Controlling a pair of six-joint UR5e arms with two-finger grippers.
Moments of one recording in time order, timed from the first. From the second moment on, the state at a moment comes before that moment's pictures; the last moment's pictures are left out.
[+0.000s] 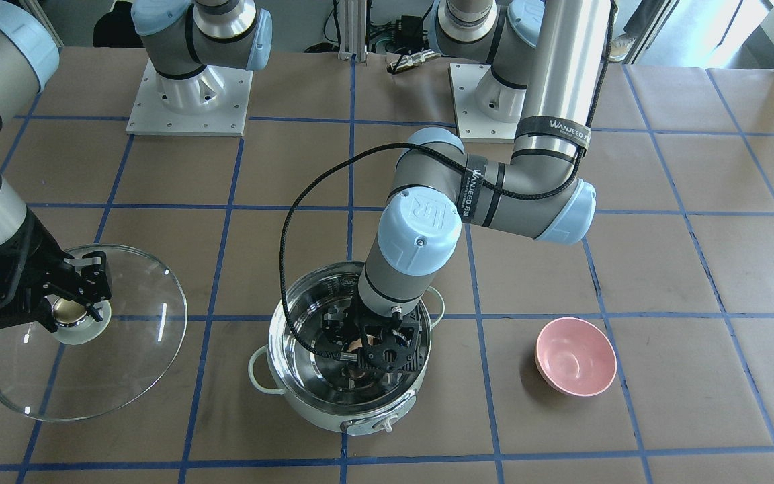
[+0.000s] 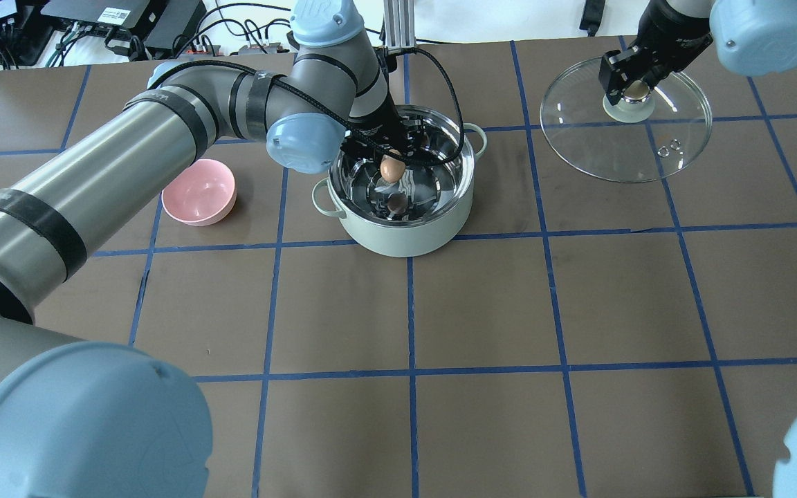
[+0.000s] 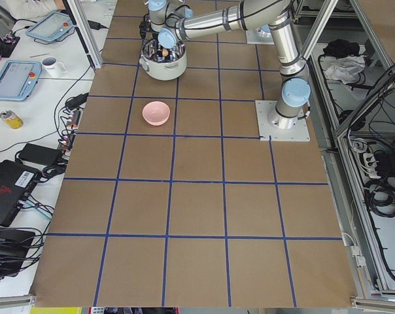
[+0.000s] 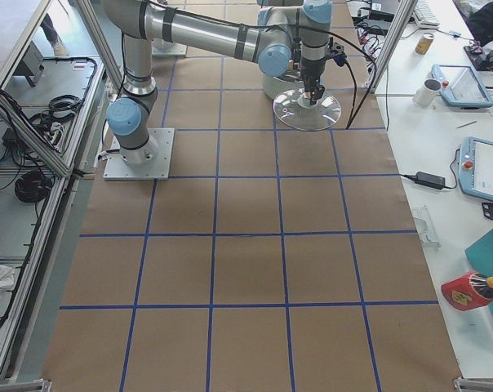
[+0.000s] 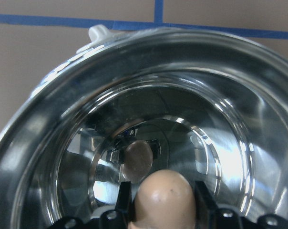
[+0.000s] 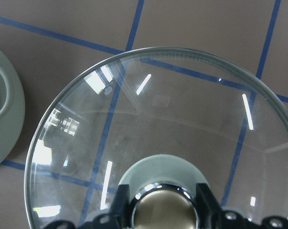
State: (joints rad) left arm -1.84 -2.13 -1.43 -1.03 1.42 -0.29; right arm 1.43 -1.30 1.47 -1.88 -1.55 -0.42
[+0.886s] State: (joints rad) left arm -1.84 -2.17 -1.44 -0.98 1.42 -0.30; right arm 1.43 -1.30 1.47 -1.89 -1.55 -0.42
